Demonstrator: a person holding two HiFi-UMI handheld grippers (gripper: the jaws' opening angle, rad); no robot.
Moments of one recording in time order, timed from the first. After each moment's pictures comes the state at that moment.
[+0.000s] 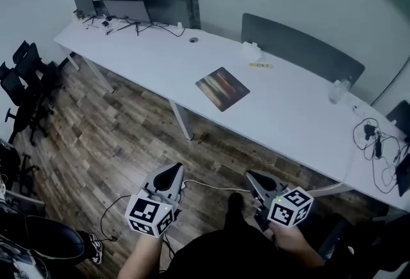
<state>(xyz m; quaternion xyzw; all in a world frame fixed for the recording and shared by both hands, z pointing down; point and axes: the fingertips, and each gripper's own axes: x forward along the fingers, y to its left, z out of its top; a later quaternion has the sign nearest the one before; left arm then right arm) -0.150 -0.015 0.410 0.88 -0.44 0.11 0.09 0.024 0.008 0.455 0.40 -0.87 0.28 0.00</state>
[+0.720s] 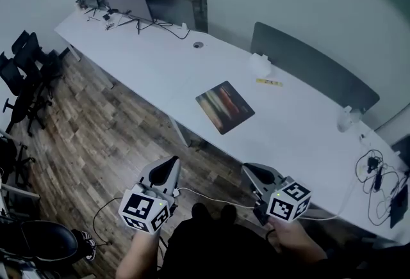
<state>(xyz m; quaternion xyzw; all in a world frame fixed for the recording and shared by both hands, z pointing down) -0.137 -0.163 0.395 0.87 -0.47 0.08 0.11 0.031 -0.155 0.436 0.35 -0.90 0.26 0.03</state>
